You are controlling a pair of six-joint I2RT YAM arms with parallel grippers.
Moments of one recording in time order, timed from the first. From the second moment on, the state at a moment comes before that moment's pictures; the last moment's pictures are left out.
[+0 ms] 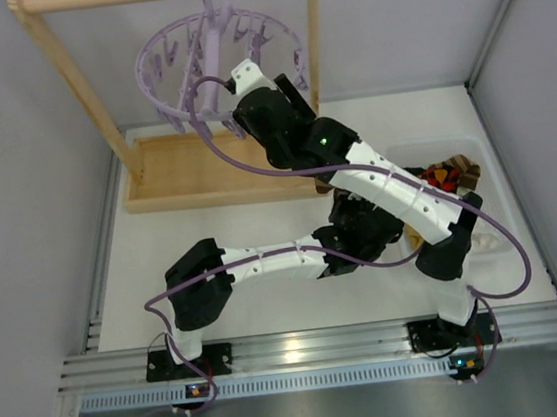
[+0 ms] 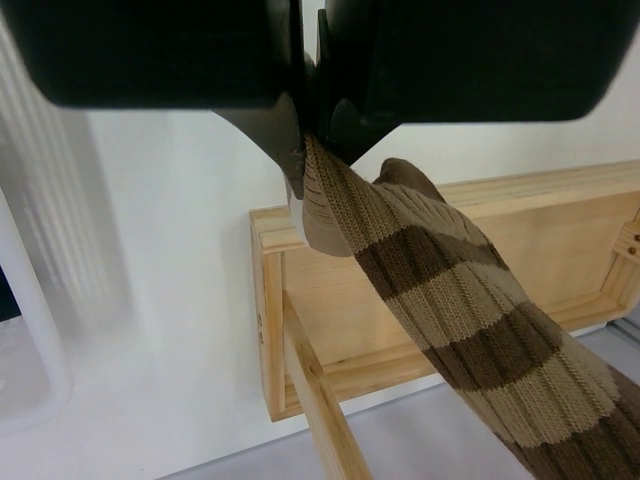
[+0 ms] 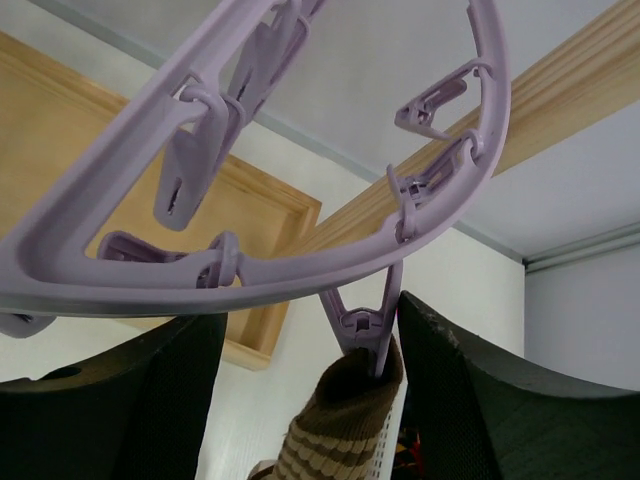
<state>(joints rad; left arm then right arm) -1.27 1.93 1.47 -0.01 -1.26 -0.16 1.00 1.91 2.26 -0.77 0.85 -0.16</state>
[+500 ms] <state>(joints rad) -1.27 1.93 1.47 -0.01 -1.26 -0.17 0.96 1.93 2.23 -0.70 0.88 -0.21</state>
